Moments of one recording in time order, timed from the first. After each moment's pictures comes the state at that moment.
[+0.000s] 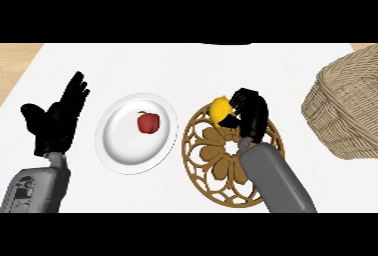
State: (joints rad) left arm -0.25 0.19 0.10 -1.47 -0.04 0.05 0.18; right arm -0.53 0.00 0.24 -1.02 0.51 -0.80 0.40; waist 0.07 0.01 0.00
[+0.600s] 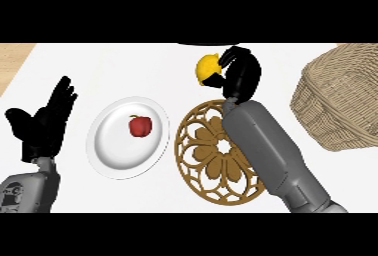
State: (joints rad) left arm -0.21 0.21 0.14 -1.48 -0.03 0.06 0.17; right arm -0.89 -0.02 0.26 -0.85 0.70 -0.93 0.71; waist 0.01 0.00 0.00
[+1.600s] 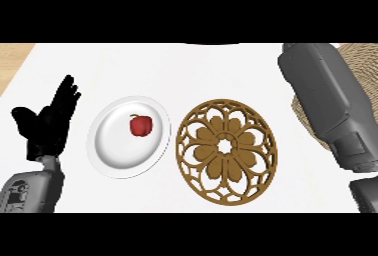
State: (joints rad) left arm -0.22 0.19 0.14 -1.48 -0.05 0.07 0.17; right arm -1.18 -0.27 -0.01 -0.58 0.82 -0.87 0.81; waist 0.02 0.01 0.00
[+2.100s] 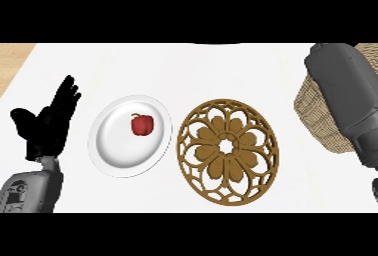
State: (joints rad) left arm -0.22 0.20 0.14 -1.46 -0.03 0.05 0.15; right arm -1.18 -0.36 -0.10 -0.41 0.76 -0.82 0.70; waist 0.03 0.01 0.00
